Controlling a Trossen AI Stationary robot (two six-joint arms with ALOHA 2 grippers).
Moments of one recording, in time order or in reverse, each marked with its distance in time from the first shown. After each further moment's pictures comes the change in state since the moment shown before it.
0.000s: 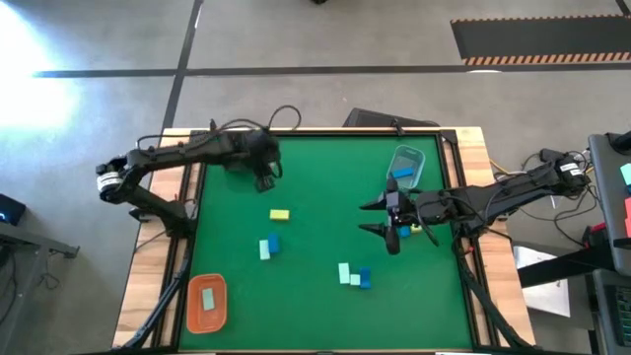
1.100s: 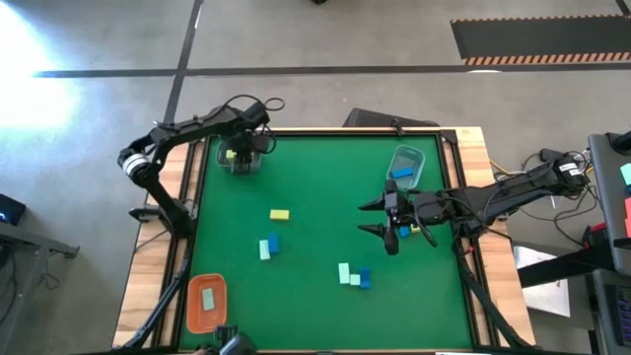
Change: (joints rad) left arm 0.344 0.235 0.088 -0.167 0.085 0.578; right arm 0.000 0.013 0.000 0.008 0.001 -0.003
